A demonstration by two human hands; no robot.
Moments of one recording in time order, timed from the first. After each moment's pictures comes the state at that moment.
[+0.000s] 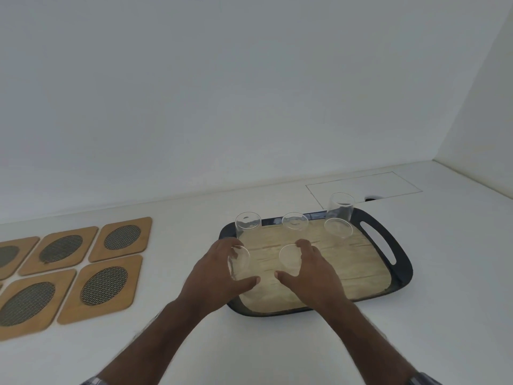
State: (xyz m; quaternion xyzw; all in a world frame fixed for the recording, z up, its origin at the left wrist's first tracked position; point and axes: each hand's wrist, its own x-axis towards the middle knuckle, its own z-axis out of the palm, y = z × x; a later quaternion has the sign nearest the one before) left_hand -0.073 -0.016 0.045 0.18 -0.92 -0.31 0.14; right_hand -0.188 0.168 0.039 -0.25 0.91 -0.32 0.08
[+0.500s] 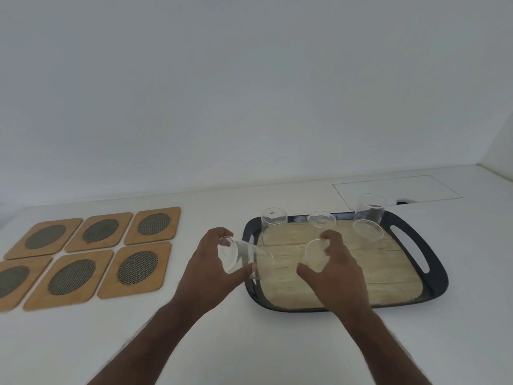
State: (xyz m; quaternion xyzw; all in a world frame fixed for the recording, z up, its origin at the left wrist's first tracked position) left_hand -0.026 -0.032 0.058 0.25 -0.88 -0.33 0.23; right_hand -0.168 0.164 0.053 -0.23 0.88 -0.42 0.02
